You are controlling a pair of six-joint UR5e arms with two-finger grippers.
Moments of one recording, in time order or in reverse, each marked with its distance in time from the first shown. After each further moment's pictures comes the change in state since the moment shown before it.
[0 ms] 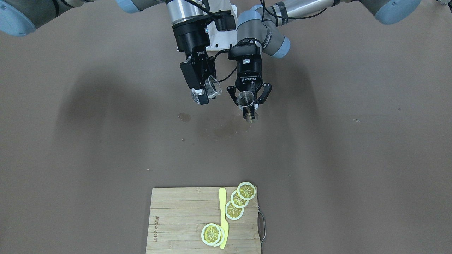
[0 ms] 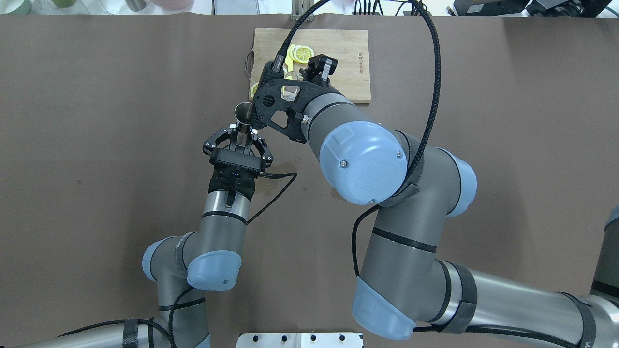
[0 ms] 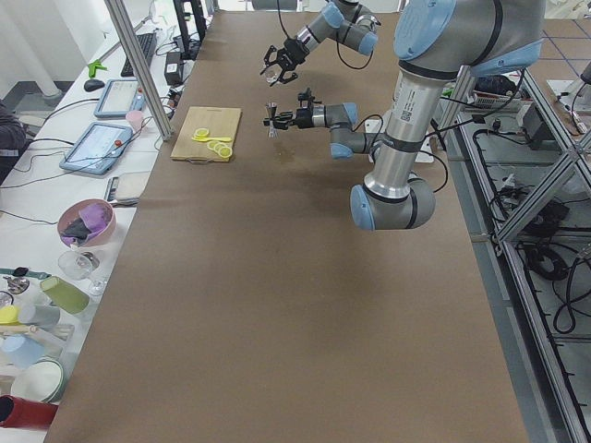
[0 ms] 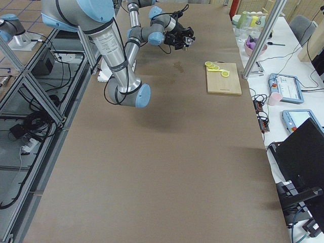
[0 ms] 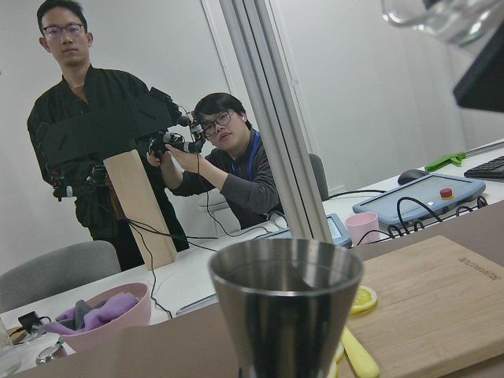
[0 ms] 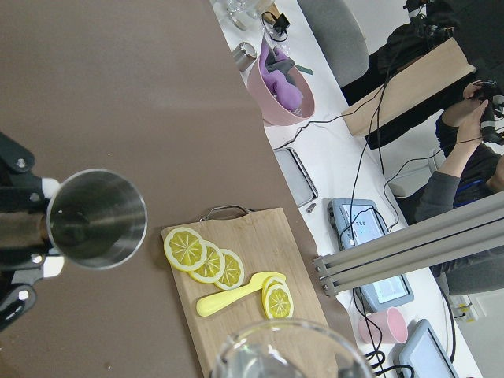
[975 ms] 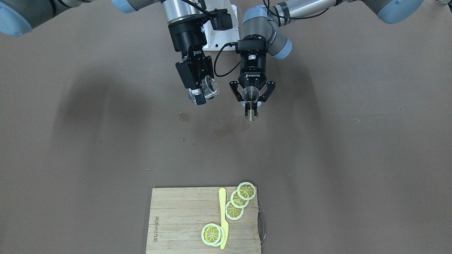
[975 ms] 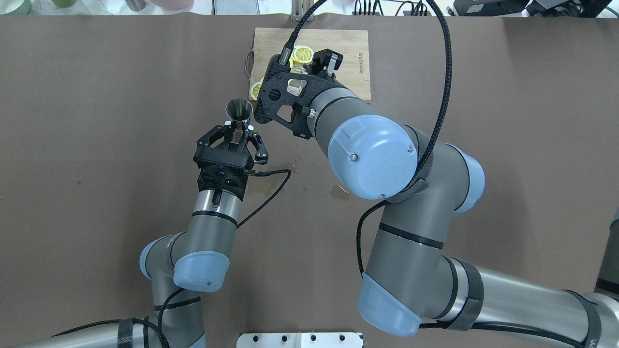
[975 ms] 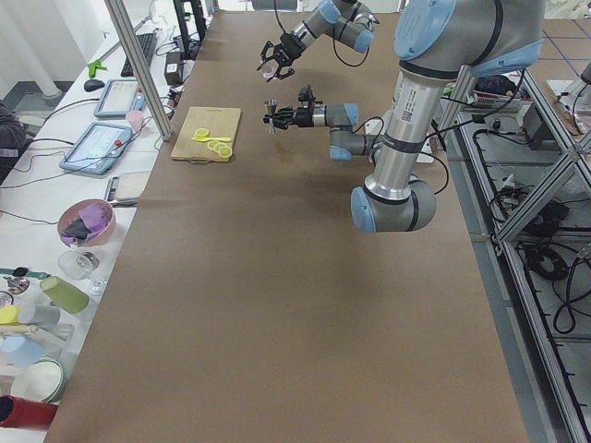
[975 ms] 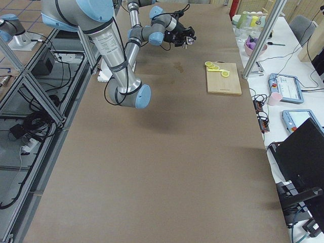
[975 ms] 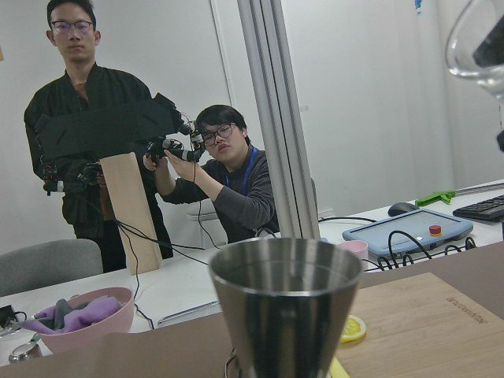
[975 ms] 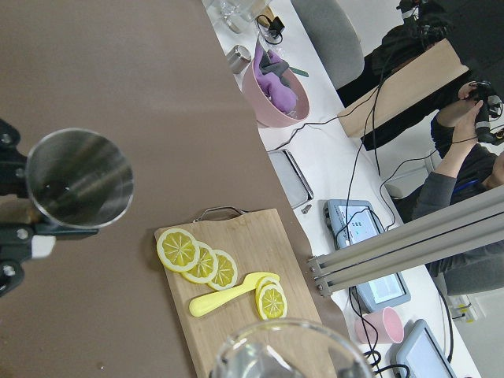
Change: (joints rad) left arm -0.005 0.018 -0.011 -0.131 -0.013 -0.005; right arm 0.012 -0.009 0.018 0.003 0.012 0.001
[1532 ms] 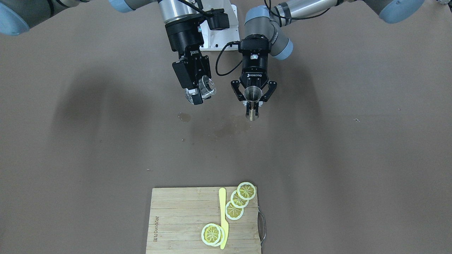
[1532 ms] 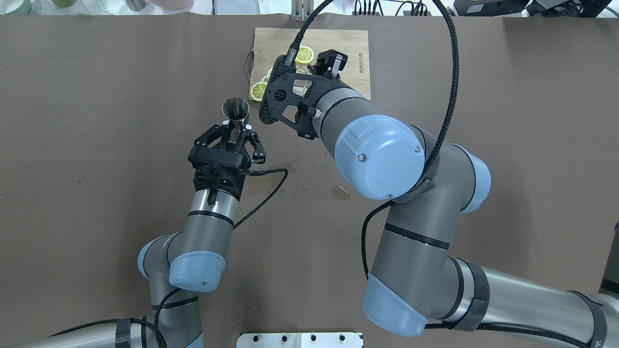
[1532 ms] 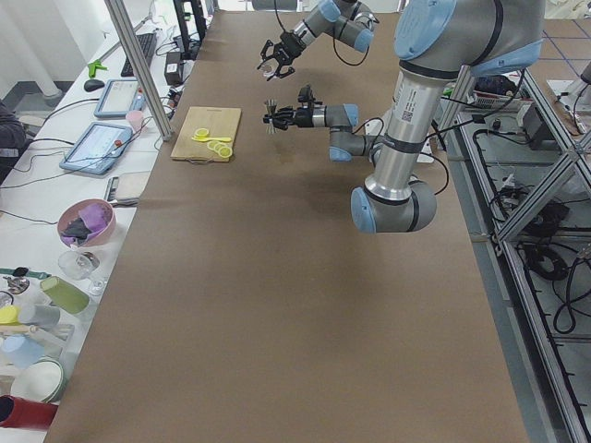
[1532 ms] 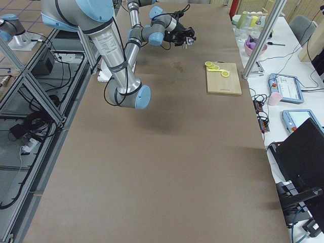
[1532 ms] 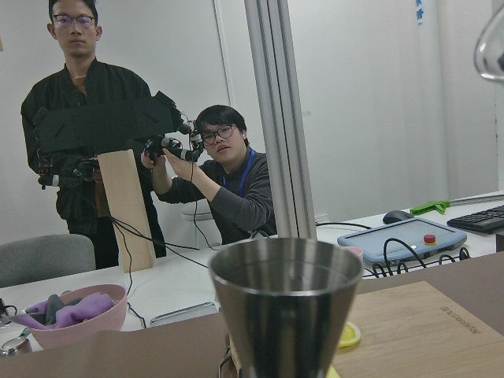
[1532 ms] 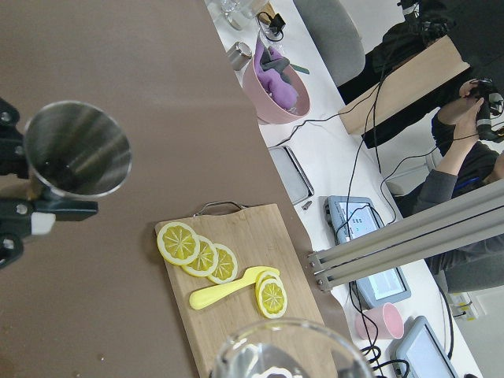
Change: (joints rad) left arm -0.002 0.009 -0.002 -0.031 -0.003 -0.009; right arm 0.003 -0.017 0.013 -0.001 0.006 -0.001
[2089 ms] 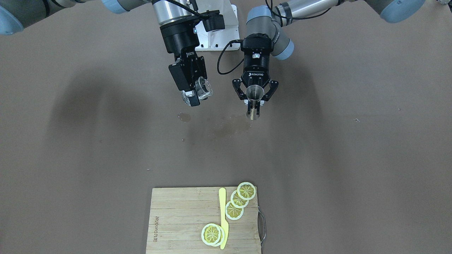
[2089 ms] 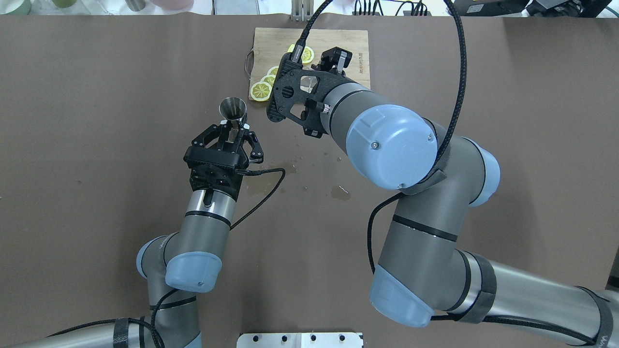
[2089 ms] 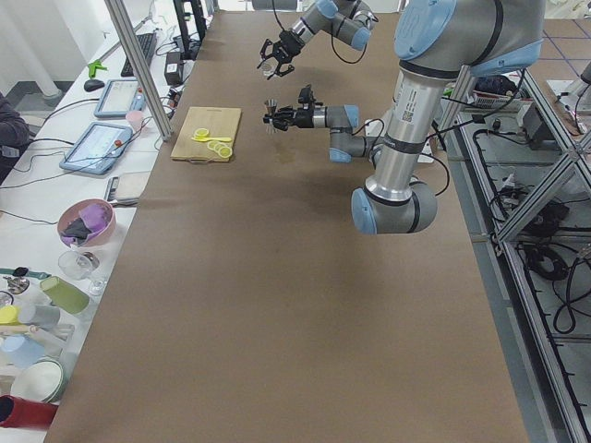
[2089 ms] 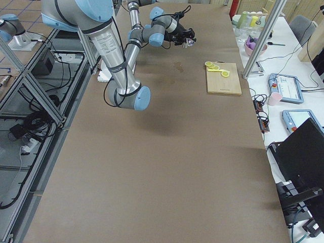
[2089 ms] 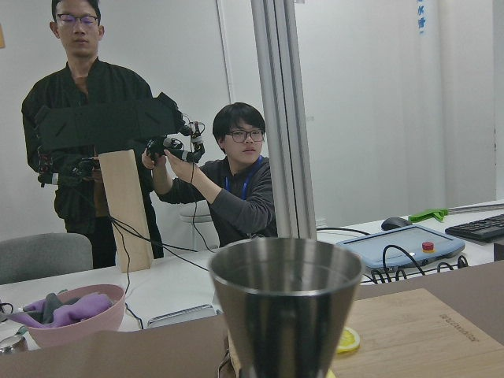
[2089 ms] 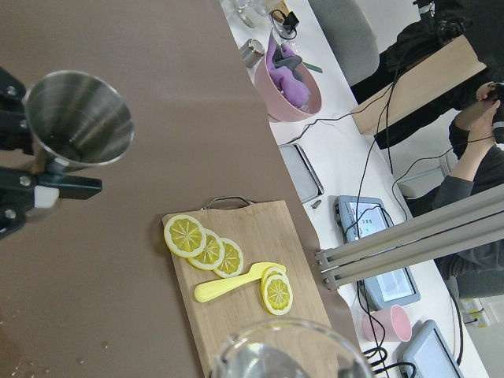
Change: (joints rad) left arm -0.001 0.007 -0.007 -0.022 0.000 -0.001; right arm 0.029 -0.016 0.005 0.017 0.067 -0.055
